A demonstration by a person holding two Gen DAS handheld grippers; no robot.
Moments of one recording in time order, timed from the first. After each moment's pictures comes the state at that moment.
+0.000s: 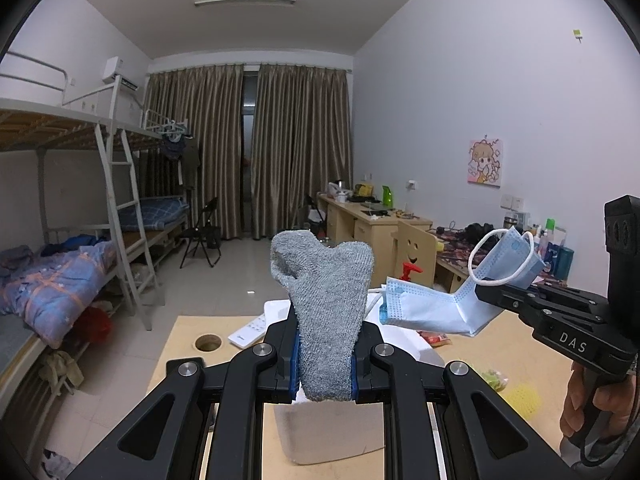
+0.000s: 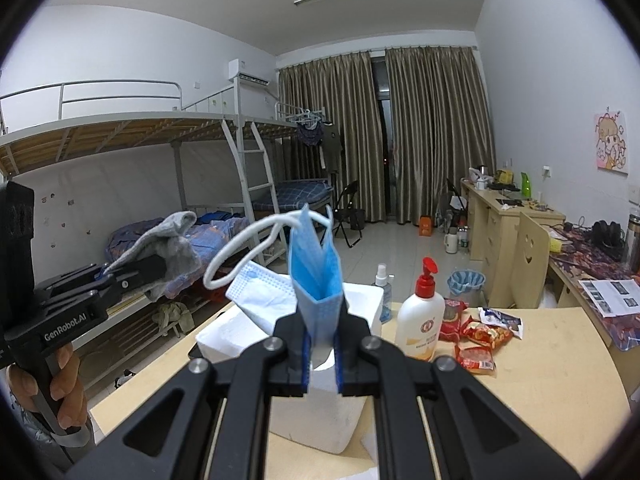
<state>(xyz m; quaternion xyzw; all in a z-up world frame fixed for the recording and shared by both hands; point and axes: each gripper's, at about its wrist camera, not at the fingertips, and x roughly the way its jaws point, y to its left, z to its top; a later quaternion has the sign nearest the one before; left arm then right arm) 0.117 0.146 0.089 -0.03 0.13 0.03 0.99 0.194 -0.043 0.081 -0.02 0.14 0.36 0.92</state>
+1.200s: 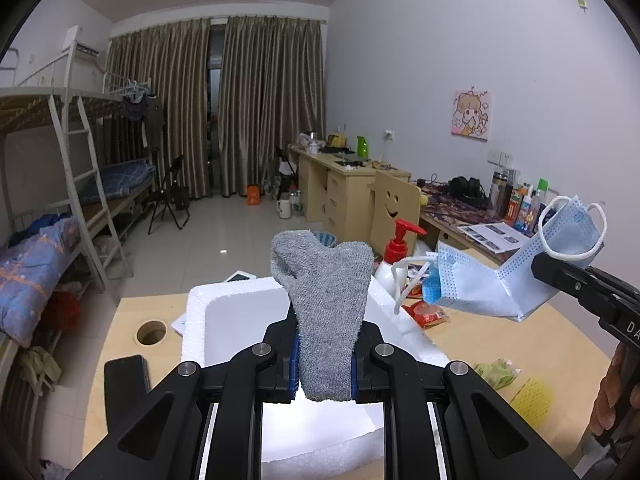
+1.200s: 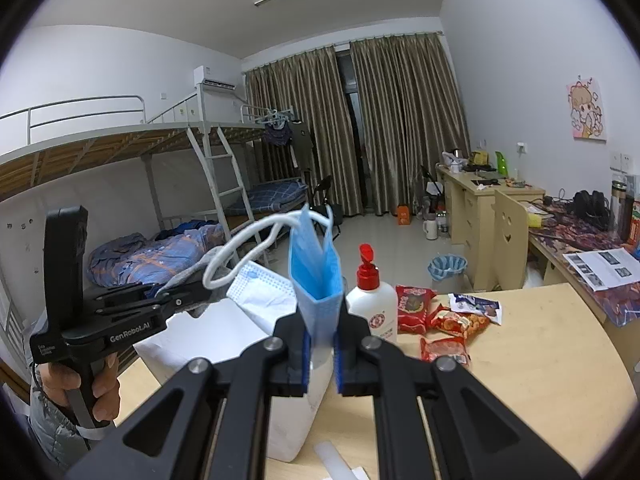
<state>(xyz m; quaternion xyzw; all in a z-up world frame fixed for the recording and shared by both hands) 0.244 0.141 0.055 -0.02 0.22 -0.02 0.97 0.234 -0.078 0.068 0.02 0.16 0.32 0.94</state>
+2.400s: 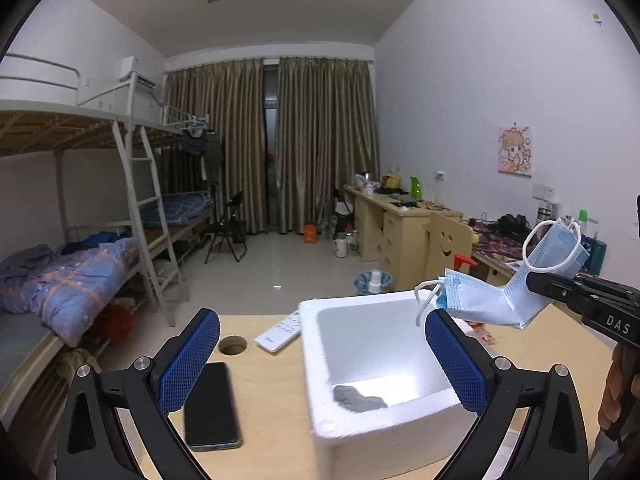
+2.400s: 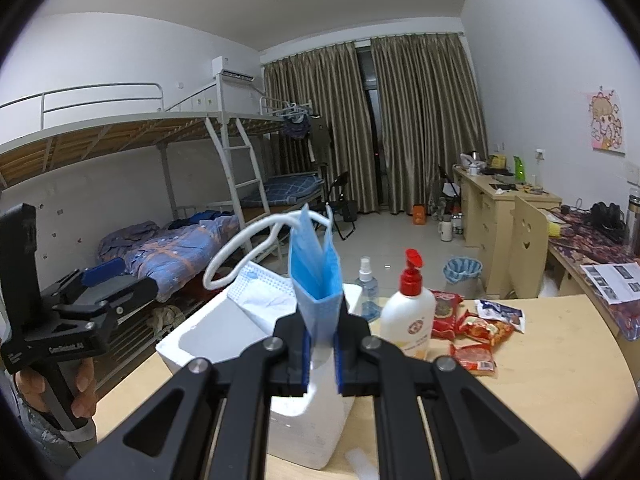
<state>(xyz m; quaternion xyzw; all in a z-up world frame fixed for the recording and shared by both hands) 0.162 0.183 0.073 -0.02 0.15 0.09 0.99 0.230 -0.037 0.073 0.00 0.16 0.34 0.93</state>
